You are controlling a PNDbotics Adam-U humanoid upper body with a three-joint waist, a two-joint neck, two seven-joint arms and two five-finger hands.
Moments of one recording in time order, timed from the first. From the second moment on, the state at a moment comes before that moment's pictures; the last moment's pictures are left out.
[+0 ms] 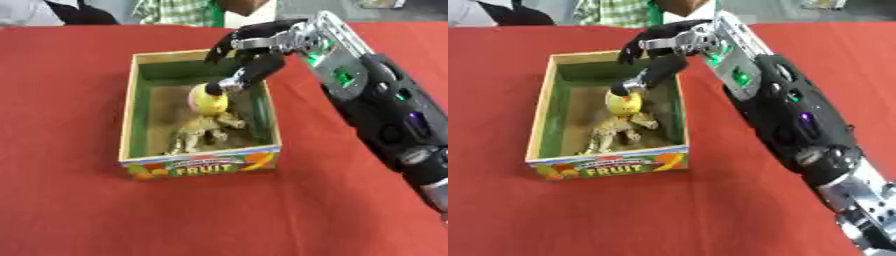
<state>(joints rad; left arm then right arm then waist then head) -0.21 0.36 -0.08 -1.99 -0.15 -0.04 0.50 -1.11 -0.42 0.36 -1.29 0.58 -0.13 0.79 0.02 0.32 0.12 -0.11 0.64</state>
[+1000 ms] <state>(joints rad) -0.21 0.33 -0.05 -1.99 -0.14 -0.05 0.59 -0.71 -0.61 0.11 -1.98 -0.14 0.05 -0.11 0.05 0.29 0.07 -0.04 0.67</state>
